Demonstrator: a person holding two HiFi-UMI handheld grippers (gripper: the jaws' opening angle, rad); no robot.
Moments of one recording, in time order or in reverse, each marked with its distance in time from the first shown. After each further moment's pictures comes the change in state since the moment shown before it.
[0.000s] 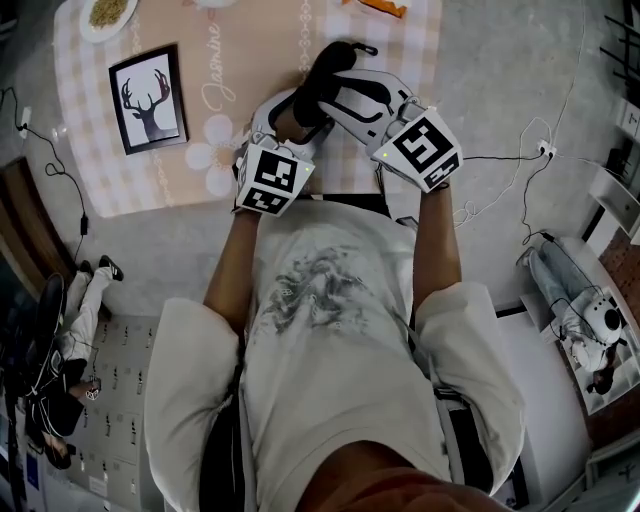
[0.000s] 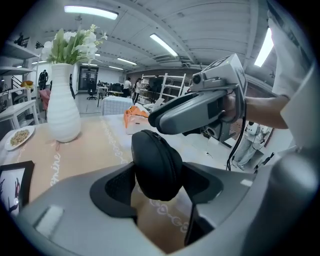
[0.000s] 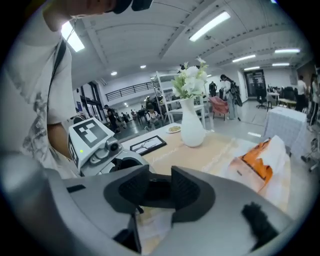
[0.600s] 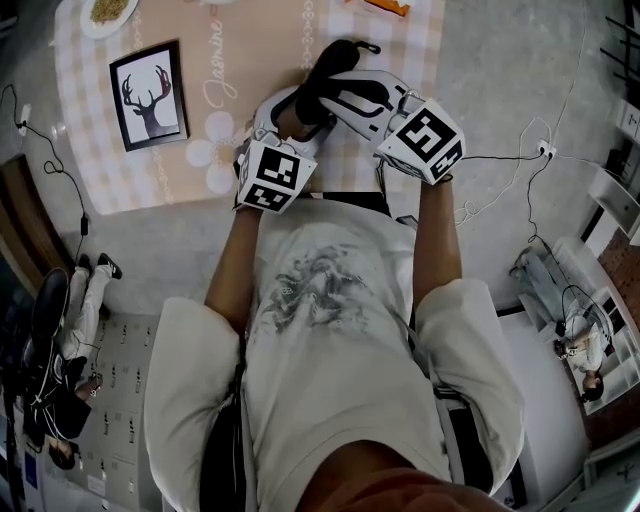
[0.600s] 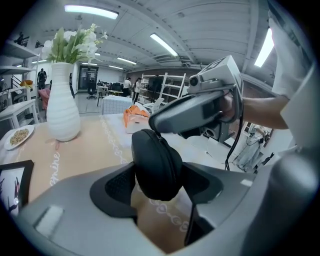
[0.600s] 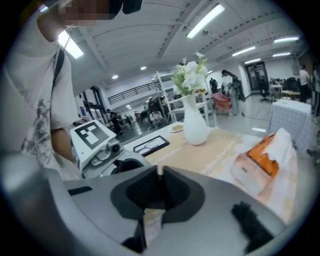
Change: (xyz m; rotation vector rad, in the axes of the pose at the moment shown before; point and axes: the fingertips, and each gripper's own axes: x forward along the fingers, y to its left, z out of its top) left arm 0.000 0.000 -0.003 -0.004 0.006 -0.004; right arm 0.005 0.005 -0.003 0.053 -0.008 0.077
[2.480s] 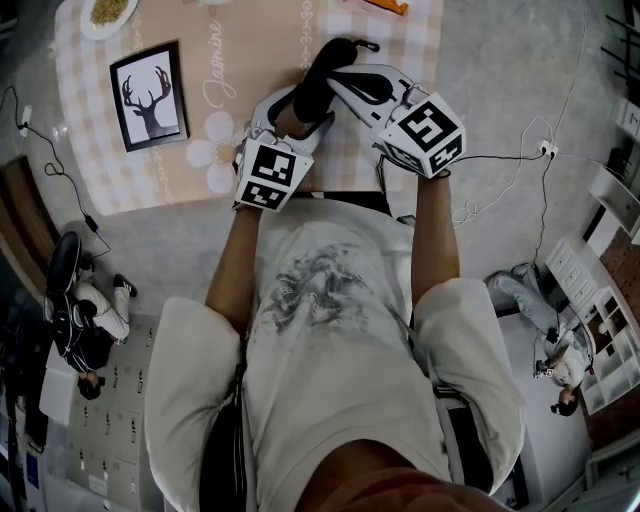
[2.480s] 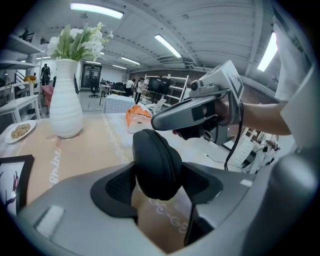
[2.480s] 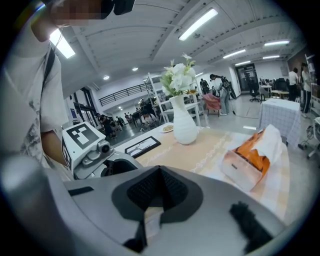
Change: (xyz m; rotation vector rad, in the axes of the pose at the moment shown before) left arm -0.002 0.003 0.006 -0.024 -0.019 -0.004; right arm -0.003 -0.021 -0.002 0.046 -0.008 -0.089
